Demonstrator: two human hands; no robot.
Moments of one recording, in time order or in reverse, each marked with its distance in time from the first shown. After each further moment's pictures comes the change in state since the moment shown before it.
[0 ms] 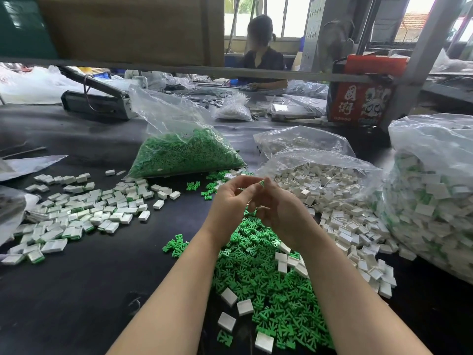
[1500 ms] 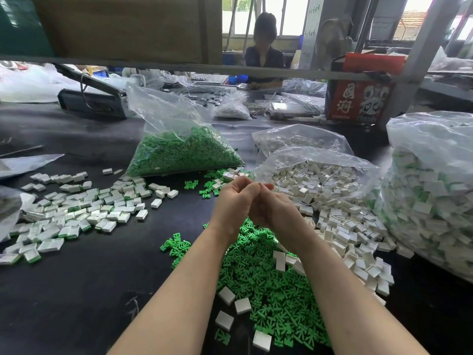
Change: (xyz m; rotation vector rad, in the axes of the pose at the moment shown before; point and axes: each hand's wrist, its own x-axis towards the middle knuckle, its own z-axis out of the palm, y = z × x) left_hand -0.001 0.004 0.016 -0.156 0.025 -0.141; right_hand 0.001 0.014 0.001 -0.120 -0.015 -0.108
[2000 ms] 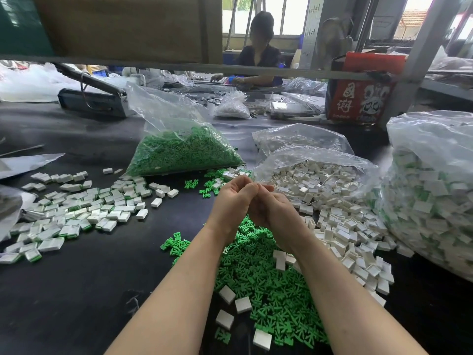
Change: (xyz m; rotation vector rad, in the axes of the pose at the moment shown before) left_hand -0.002 0.004 -0.003 0.020 -0.015 -0.006; right_hand 0.000 -0.001 0.006 0.029 0.035 -0.005
